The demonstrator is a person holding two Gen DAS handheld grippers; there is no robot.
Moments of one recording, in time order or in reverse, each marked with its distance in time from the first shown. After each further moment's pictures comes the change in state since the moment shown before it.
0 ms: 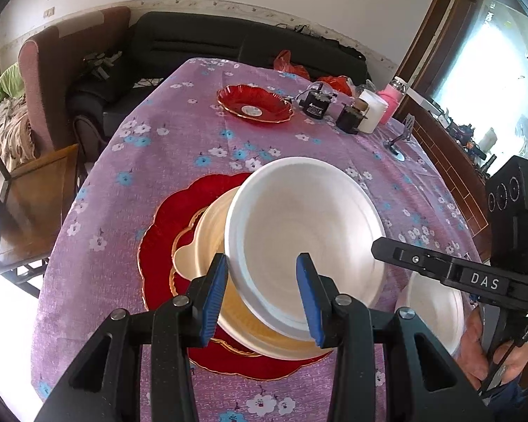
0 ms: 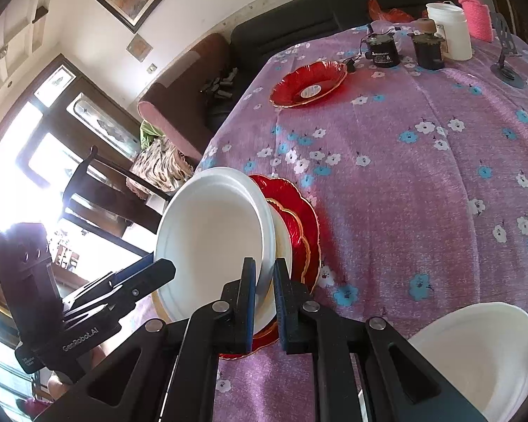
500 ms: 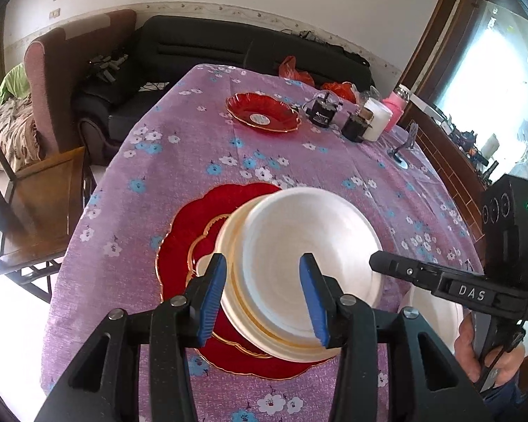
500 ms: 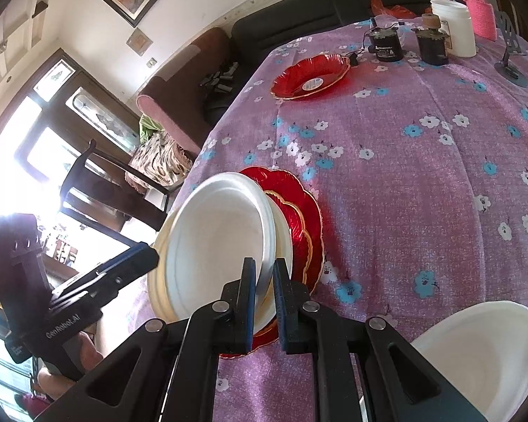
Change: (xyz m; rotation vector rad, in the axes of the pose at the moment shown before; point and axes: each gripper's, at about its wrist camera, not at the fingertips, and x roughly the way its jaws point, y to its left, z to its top) left arm -0.012 0.010 0.008 -0.015 -0.024 0.009; right arm 0.008 0.001 -0.001 -0.013 0.014 -0.009
